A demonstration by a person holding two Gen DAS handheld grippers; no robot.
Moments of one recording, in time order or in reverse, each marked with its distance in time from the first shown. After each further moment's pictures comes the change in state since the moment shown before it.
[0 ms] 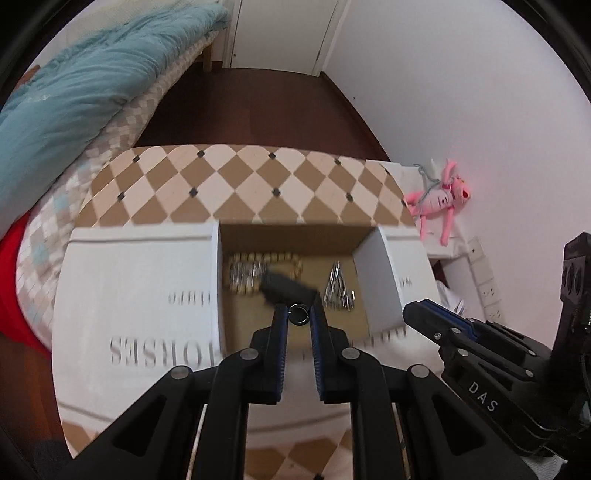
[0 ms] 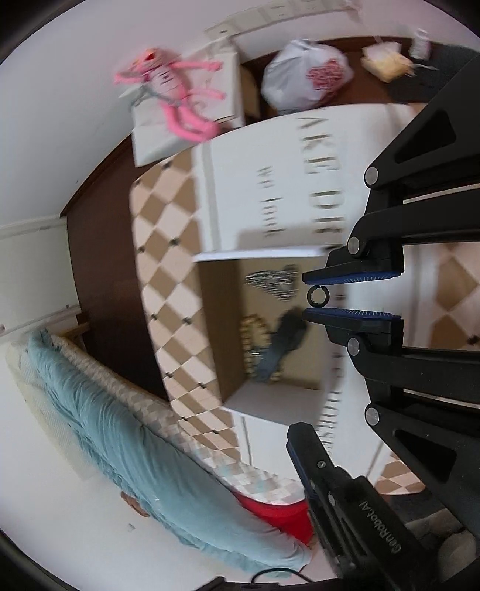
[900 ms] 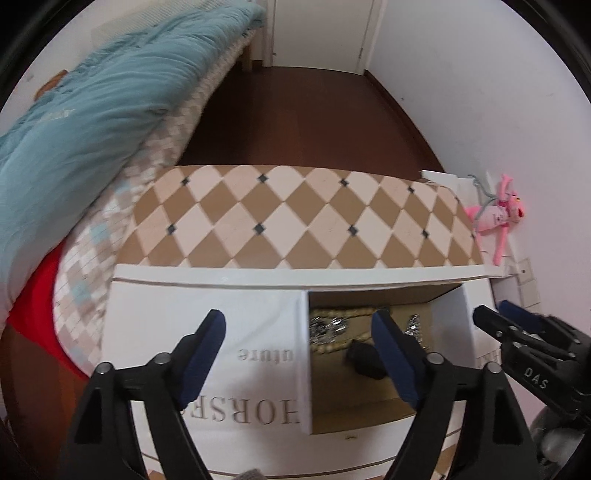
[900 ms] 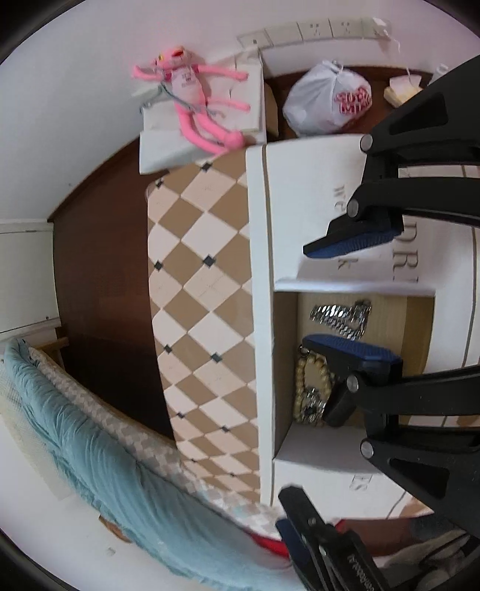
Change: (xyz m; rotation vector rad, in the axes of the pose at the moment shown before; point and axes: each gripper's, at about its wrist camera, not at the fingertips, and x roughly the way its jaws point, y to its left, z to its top) left arm 0.015 0.041 0.043 -0.019 0.008 0.202; right arm 0.046 -0.011 0.075 -0.034 0.090 -0.129
